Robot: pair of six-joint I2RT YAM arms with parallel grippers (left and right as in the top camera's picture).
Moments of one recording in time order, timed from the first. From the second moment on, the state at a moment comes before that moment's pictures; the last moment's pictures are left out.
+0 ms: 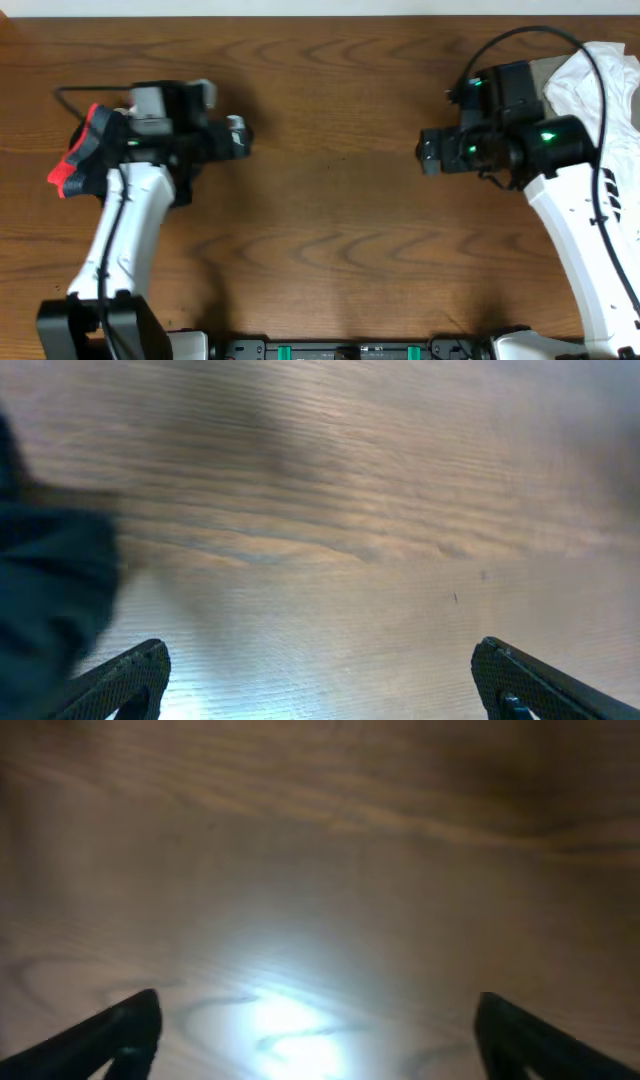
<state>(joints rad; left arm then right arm) 0.02 1.50 1.10 -0.59 0.34 -0.11 0.22 1.43 1.41 -1.08 -0.11 0.14</state>
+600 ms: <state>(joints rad) -0.09 1.36 1.08 -0.76 0.17 -0.09 0.13 1.40 1.37 -1.05 0.00 0.16</state>
